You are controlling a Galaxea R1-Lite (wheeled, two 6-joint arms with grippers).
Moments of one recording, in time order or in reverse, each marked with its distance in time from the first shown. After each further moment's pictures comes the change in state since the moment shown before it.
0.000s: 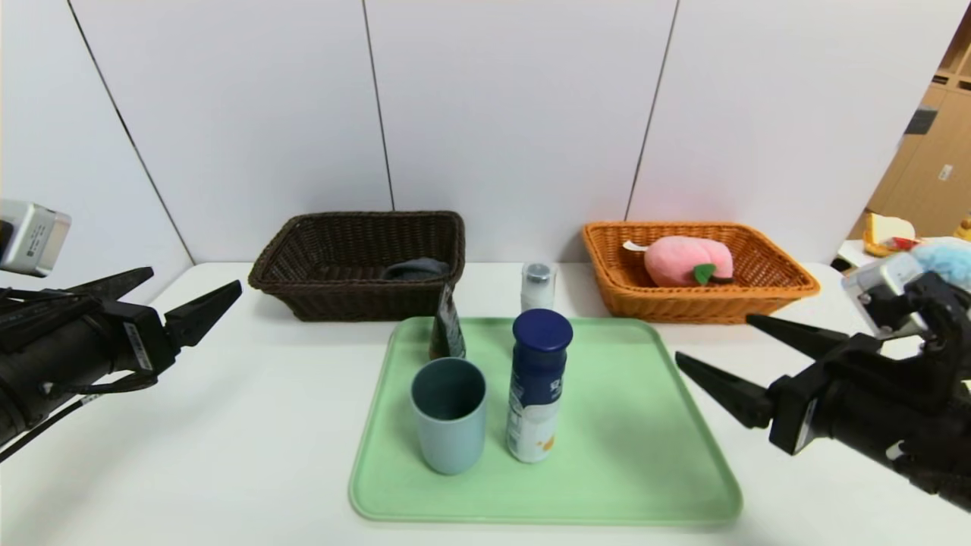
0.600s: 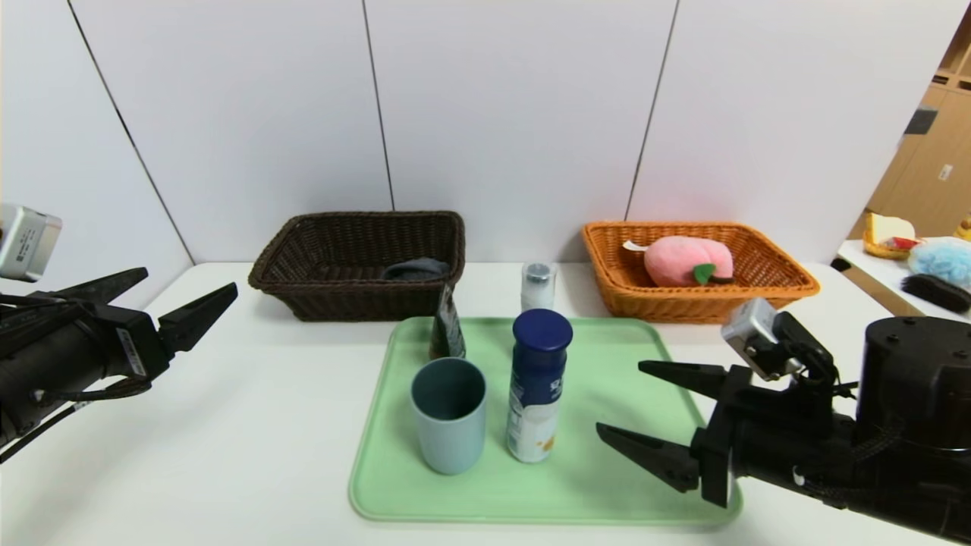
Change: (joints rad) left arm 0.000 -0.022 0.012 0.000 0.000 0.013; right arm 0.068 0.232 0.005 -0.126 0.320 -0.003
